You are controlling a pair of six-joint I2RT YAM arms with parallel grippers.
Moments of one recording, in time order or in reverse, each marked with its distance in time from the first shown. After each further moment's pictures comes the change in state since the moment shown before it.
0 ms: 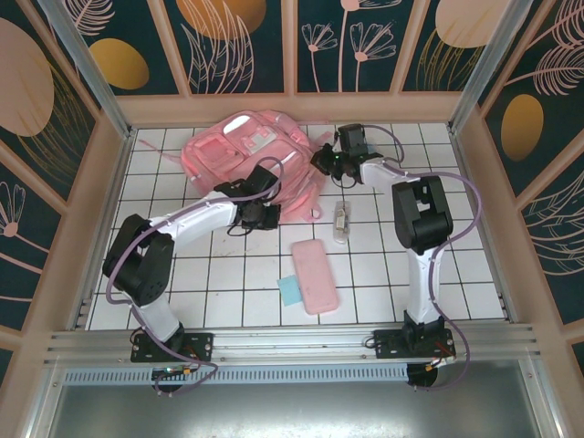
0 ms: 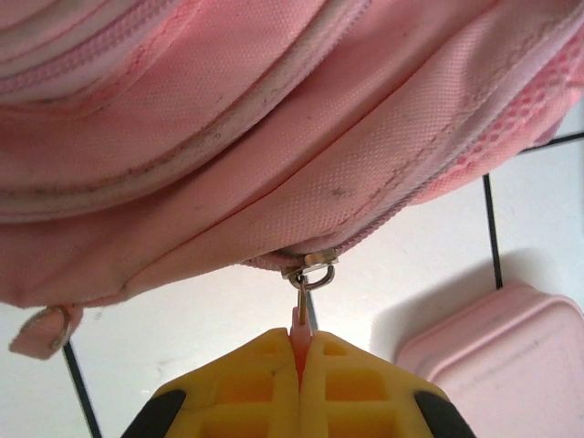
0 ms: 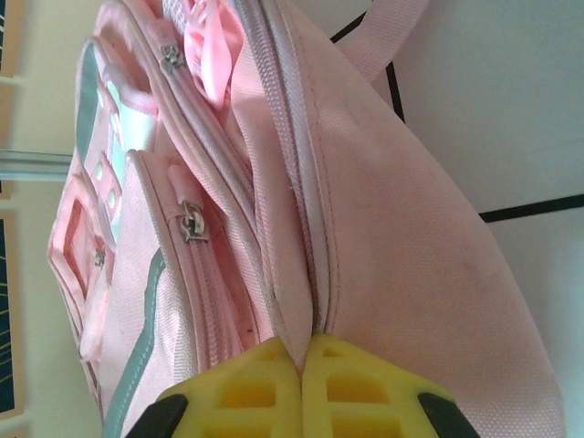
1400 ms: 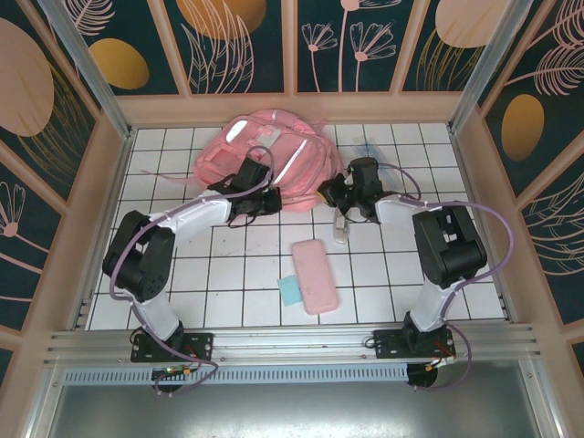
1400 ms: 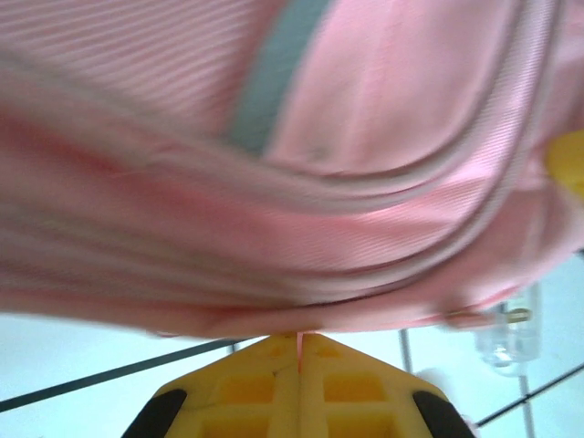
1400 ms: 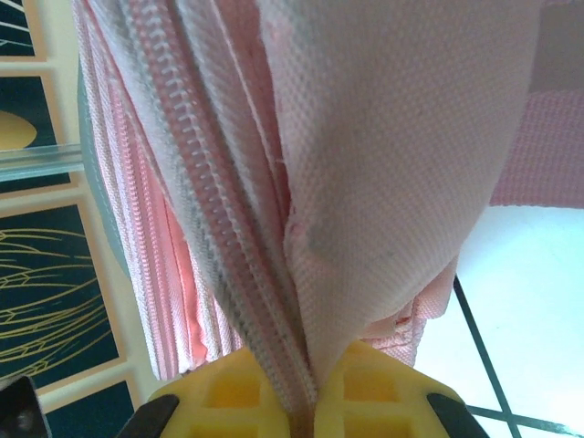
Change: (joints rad) left arm 0.075 0.008 -0.055 0.282 0.075 -0.078; right arm 0.027 -0.368 -0.576 0.264 -0.042 0.311
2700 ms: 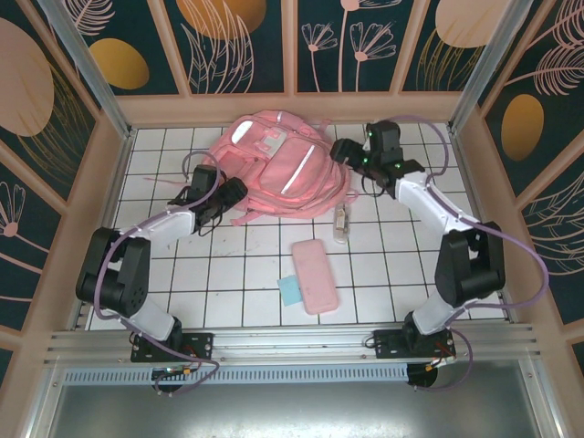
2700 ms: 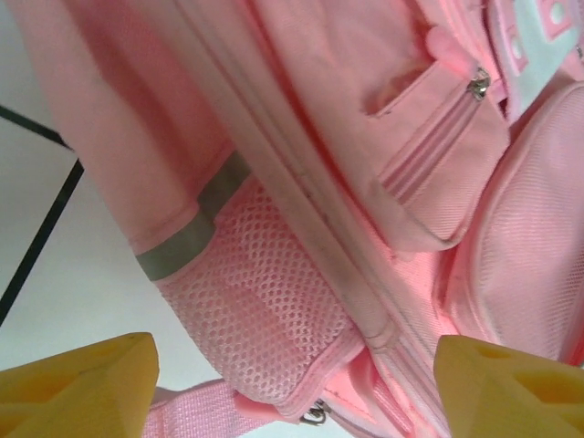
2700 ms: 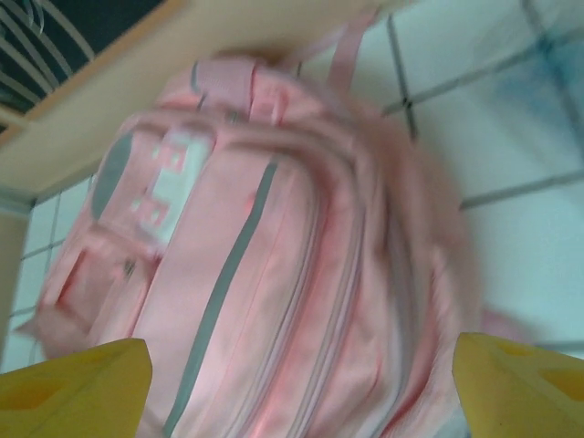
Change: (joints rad) left arm 0.245 -0.149 -0.293 0.306 -0.112 -0.327; right arm -0.072 -0.119 0.334 -0.435 0.340 -0.592
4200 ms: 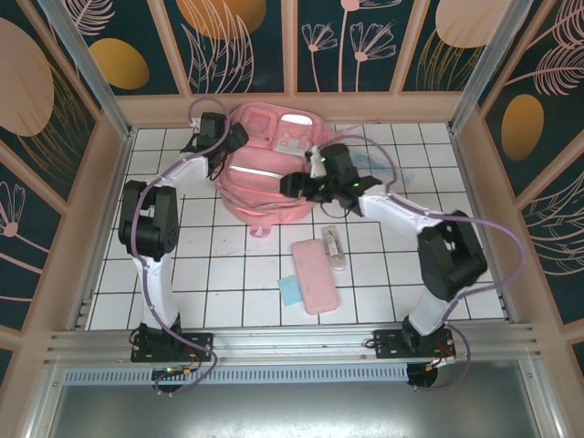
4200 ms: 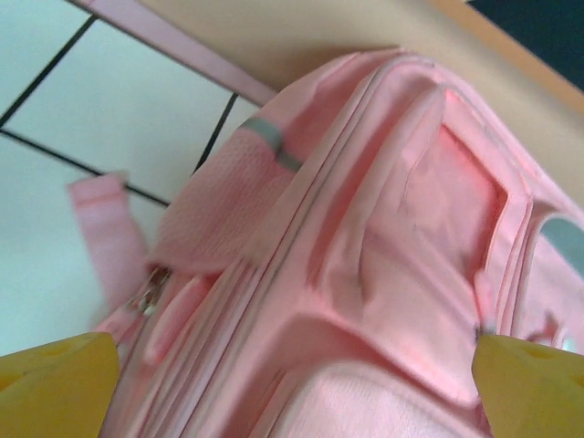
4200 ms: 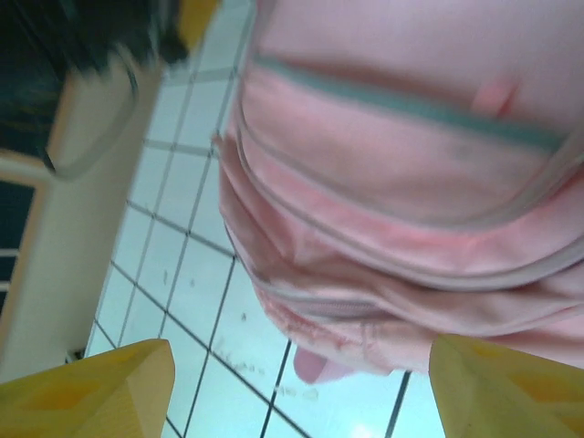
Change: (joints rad) left arm 0.083 0.458 0.683 -0.117 -0.157 0.239; right arm 0.253 0.016 -0.100 0.122 -0.304 0.008
